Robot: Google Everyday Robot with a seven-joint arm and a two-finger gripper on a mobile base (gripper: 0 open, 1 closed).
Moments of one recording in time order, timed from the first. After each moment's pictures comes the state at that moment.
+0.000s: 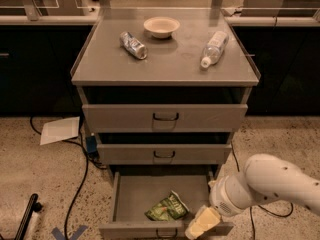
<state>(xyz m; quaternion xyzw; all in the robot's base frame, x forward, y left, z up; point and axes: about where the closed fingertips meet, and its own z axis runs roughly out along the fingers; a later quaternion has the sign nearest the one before) 0.384 -0.128 0.575 -0.45 0.85 0.20 0.16</state>
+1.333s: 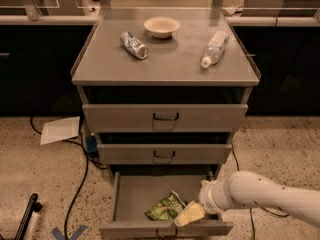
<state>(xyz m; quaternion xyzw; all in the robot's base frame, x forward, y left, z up) 0.442 -0.115 0.480 -0.40 0.87 0.20 0.22</state>
